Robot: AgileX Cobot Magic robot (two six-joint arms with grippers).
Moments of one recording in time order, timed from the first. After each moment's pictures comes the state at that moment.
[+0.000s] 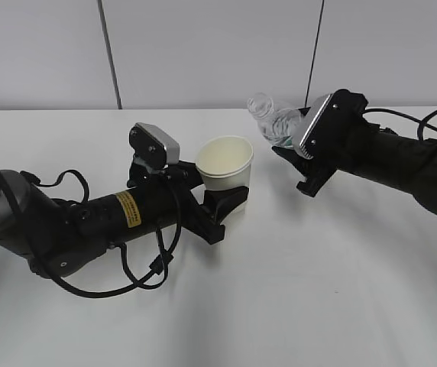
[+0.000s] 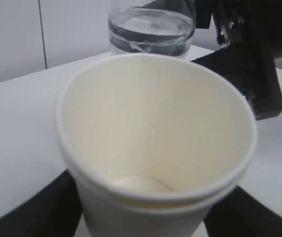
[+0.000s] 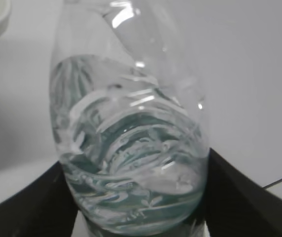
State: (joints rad) left arm -0.49 2.18 -0.91 0.57 -1.09 -0.27; right arm 0.13 2.00 -0.94 -0.55 -0.76 -0.41
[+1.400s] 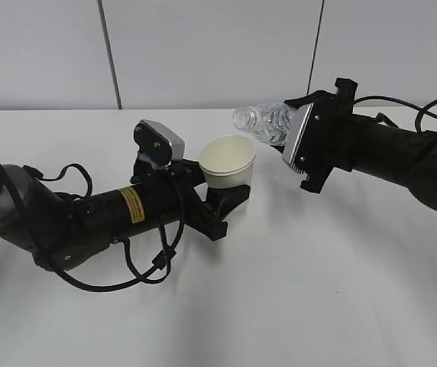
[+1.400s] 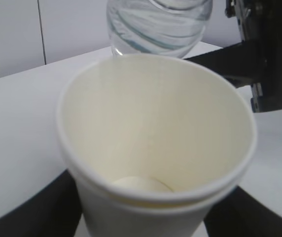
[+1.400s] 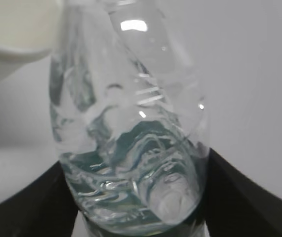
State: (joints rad) left arm -0.49 2.18 -0.94 0.58 -1.04 -0.29; right arm 0.16 1.95 -0.94 -0.50 -0.72 -0.74
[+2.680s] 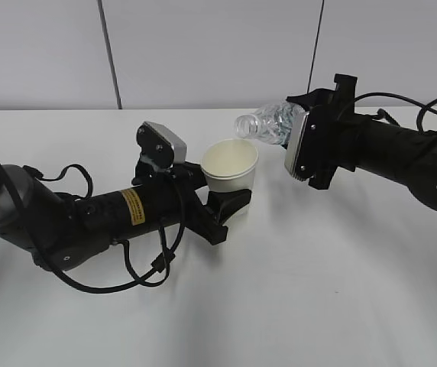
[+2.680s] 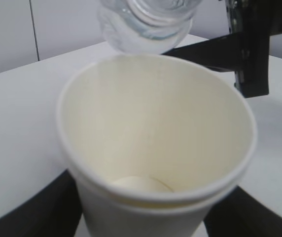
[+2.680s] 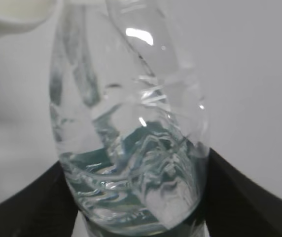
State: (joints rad) left arm -0.49 2.18 -0.94 0.61 -1.03 -0.29; right arm 0.16 1.95 -0.94 -0.44 -0.72 -0.95
